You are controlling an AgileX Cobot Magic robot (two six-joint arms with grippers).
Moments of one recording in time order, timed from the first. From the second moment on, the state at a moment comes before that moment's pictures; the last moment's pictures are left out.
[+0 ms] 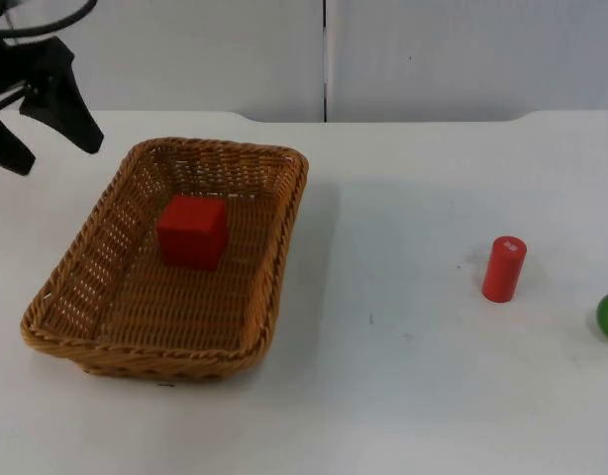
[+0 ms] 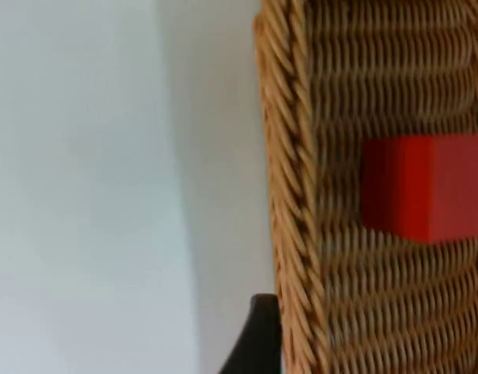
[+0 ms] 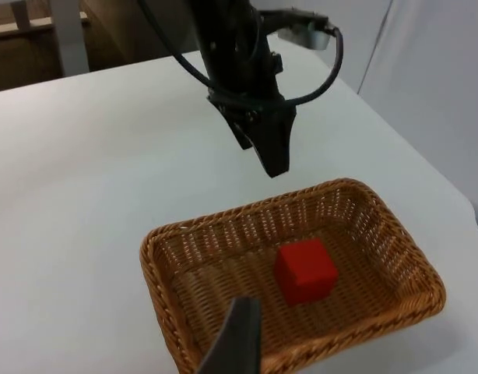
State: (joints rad) right arm 0.77 1.25 -1.18 0.35 0.54 -0.59; left arm 0.11 1.98 -1.46 -0.55 1.03 0.52
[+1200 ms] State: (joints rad) right arm 0.77 1.25 -1.18 0.35 0.54 -0.58; left arm -0.02 1.10 -0.96 -0.45 0.88 0.43
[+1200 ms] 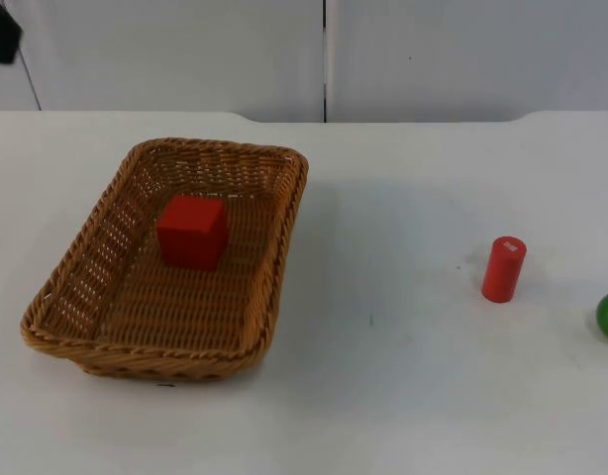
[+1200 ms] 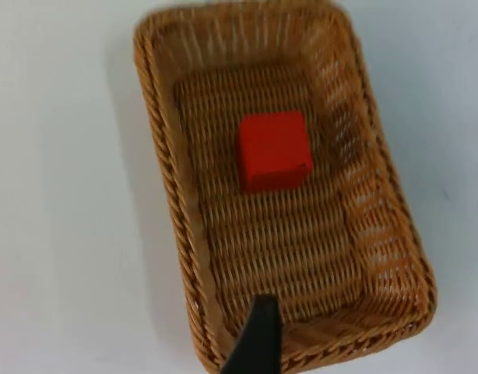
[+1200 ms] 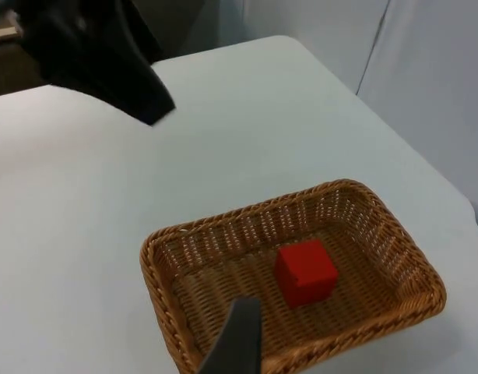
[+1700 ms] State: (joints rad) right arm 0.77 1.25 -1.18 0.35 0.49 -0.55; left arm -0.02 0.70 -0.95 -0.44 0.88 0.42
